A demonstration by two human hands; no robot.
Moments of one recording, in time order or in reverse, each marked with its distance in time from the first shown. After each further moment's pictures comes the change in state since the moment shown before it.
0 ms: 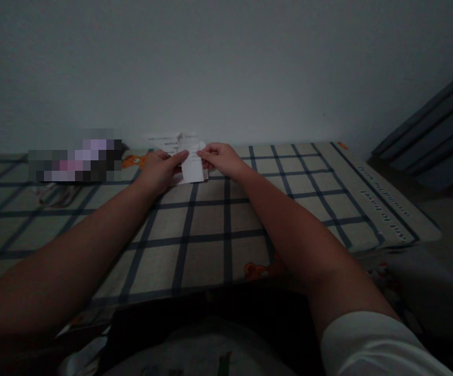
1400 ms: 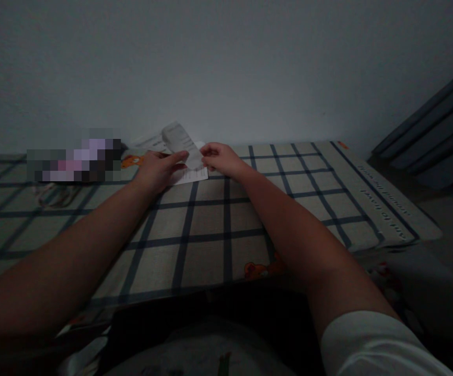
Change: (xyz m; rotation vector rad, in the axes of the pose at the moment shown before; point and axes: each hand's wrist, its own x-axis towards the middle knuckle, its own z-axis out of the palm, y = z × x) left_hand -0.001 0.003 0.001 -0.020 0.000 0.024; right_hand 0.007 0.013 -0.006 -0.032 -0.031 -0.023
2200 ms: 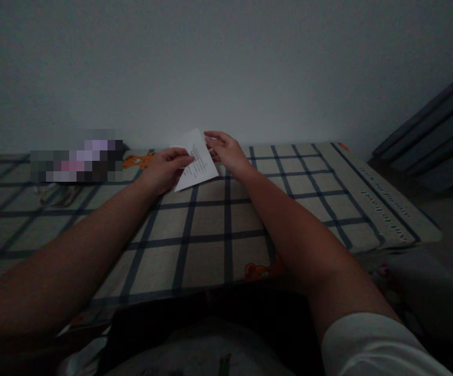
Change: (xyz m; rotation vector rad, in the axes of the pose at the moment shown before) left_hand 0.000 -0.001 0.003 -0.174 -0.130 -0.145; right_hand 0.000 -0.007 -0.002 0.114 0.209 -0.085
